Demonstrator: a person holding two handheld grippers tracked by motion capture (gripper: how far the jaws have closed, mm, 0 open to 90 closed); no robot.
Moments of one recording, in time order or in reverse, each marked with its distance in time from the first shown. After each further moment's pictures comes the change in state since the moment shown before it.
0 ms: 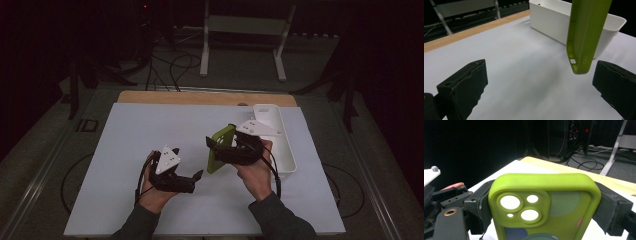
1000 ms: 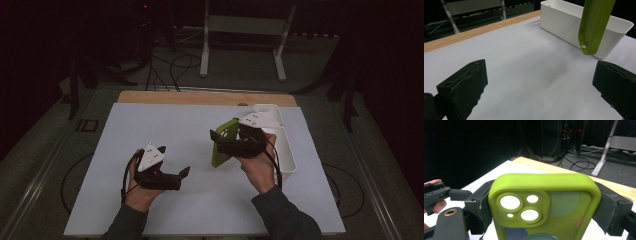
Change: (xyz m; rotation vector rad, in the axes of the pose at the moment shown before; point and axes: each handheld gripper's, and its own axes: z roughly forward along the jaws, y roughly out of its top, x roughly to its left) left arm 0.025 -0.004 -0.023 -0.007 0.026 -0.037; right arm -0.012 0.012 0.001 0.014 -0.047 -0.017
